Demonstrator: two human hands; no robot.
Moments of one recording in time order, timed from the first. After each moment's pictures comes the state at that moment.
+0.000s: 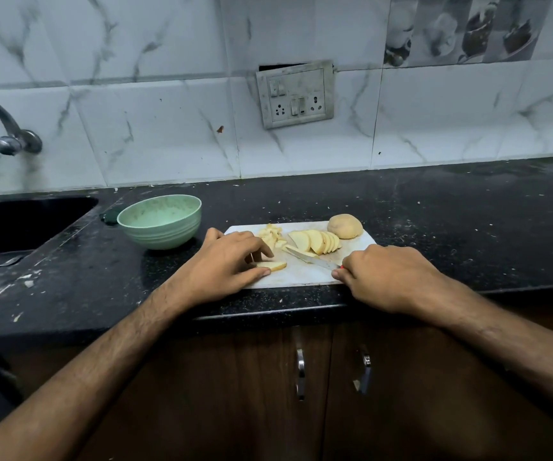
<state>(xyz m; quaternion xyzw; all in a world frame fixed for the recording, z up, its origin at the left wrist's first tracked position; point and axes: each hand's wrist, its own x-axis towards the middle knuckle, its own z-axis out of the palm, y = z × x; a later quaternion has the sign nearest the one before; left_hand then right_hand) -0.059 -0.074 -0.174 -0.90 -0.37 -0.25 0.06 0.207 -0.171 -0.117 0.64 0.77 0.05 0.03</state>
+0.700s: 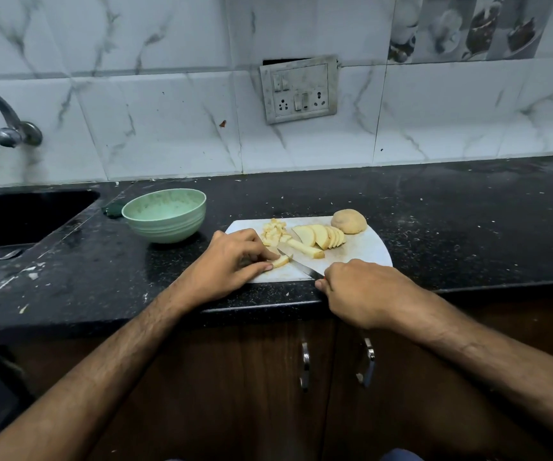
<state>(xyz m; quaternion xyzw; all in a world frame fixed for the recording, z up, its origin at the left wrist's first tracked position) -0.062 -0.074 -0.184 -0.89 -0.33 -0.31 0.00 0.169 -0.188 -0.126 0.64 0.77 -0.04 0.01</state>
